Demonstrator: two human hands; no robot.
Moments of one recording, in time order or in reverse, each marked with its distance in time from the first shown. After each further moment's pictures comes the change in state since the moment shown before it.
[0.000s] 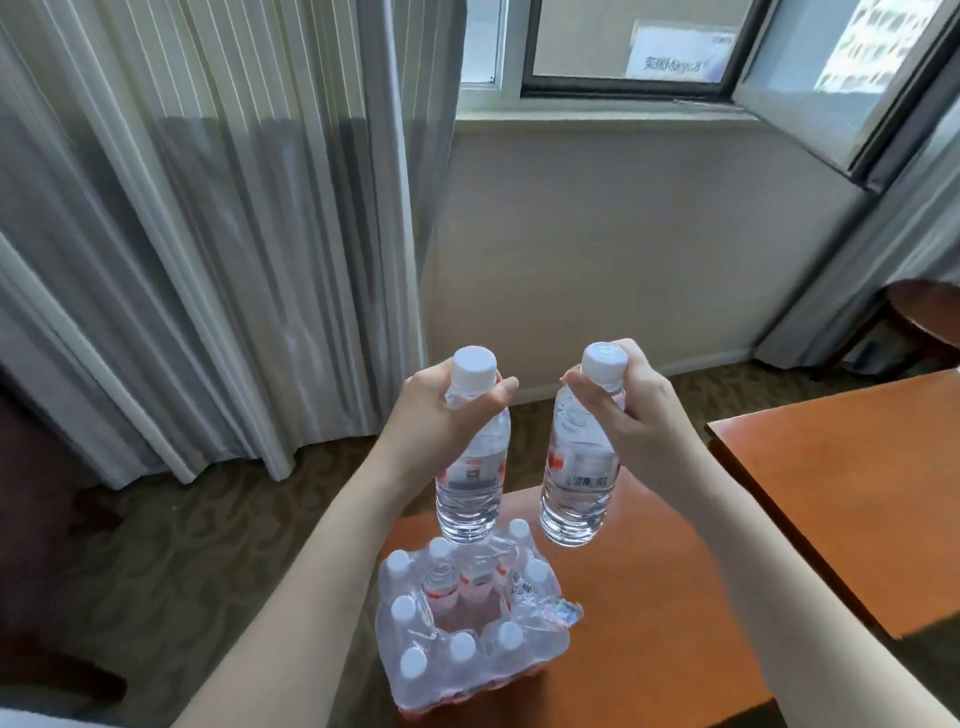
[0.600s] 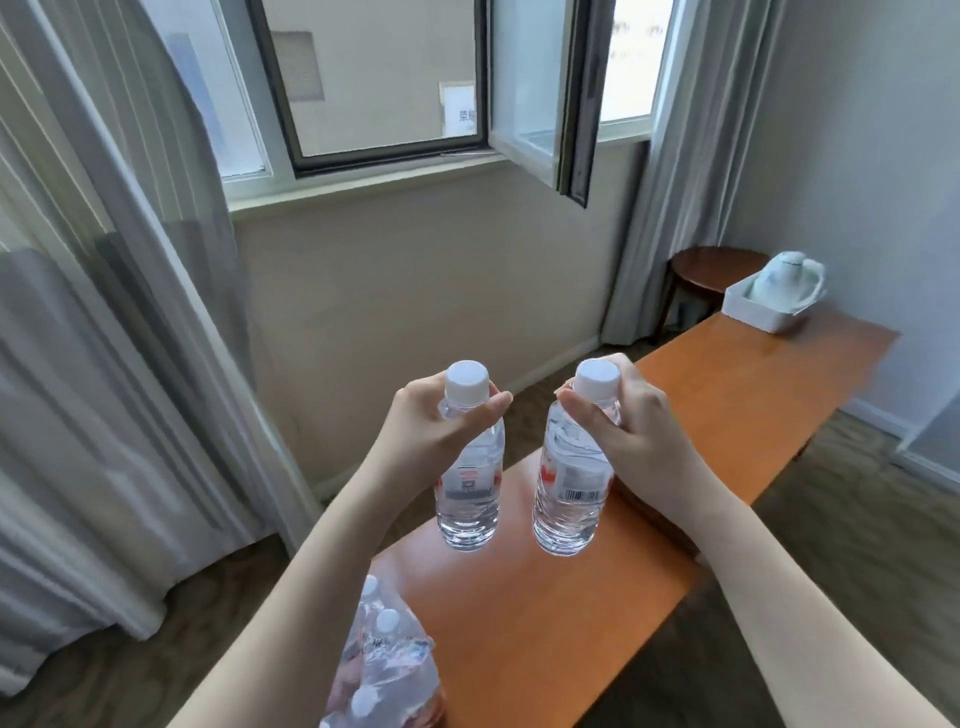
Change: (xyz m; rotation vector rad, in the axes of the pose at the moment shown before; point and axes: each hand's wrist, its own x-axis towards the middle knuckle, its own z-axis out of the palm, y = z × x) left_hand 0.000 0.118 0.178 -0.015 -0.349 0.221; right_hand -0.106 0.040 -0.191 -0.117 0.339 0.099
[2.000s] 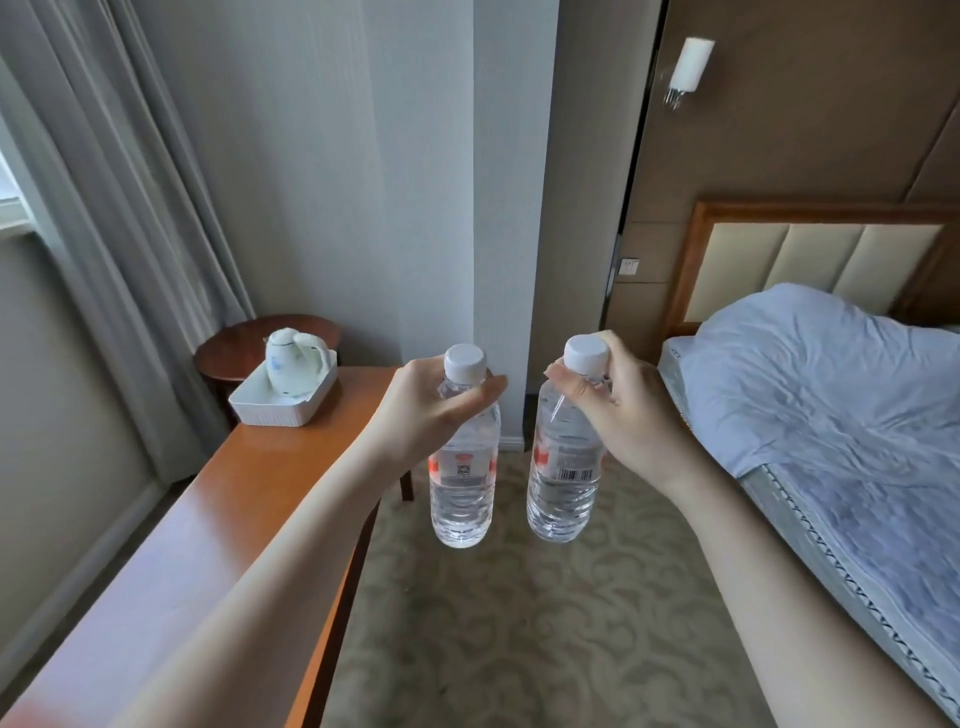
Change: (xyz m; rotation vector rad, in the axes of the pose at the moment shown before) left_hand 0.281 0.270 0.696 -0.208 -0.773 0.530; right_hand -0.047 0.307 -0.608 -0.445 0.673 0.436
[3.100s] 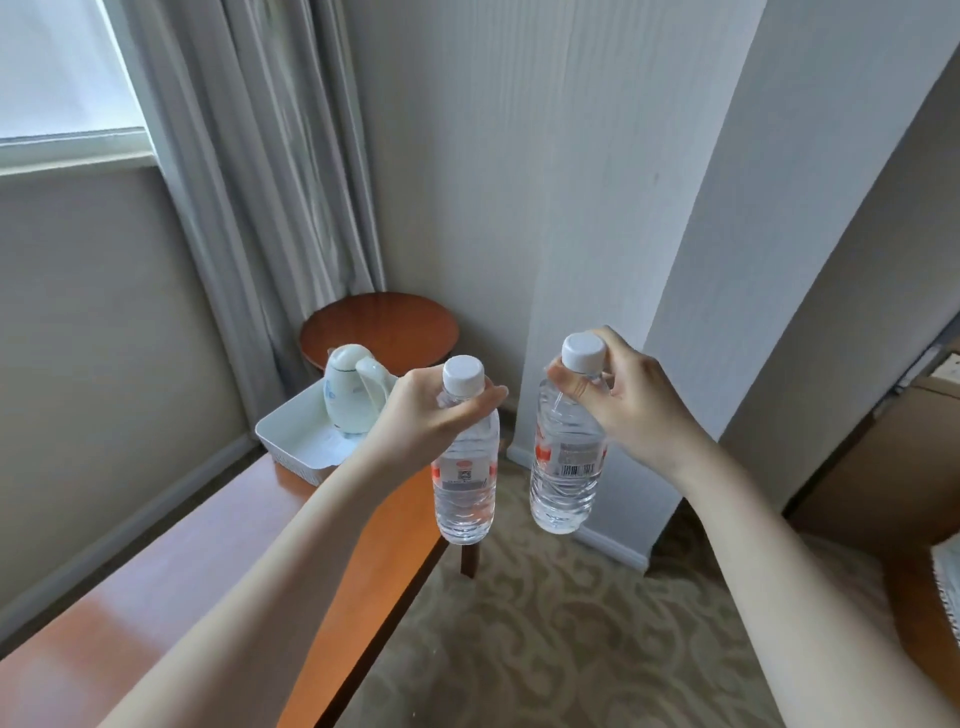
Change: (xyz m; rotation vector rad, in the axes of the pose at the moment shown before) left_hand 0.411 -0.315 -0.031 0.067 0.375 -0.277; right_hand 0.504 0.285 0.206 0.171 -0.488 -0.178
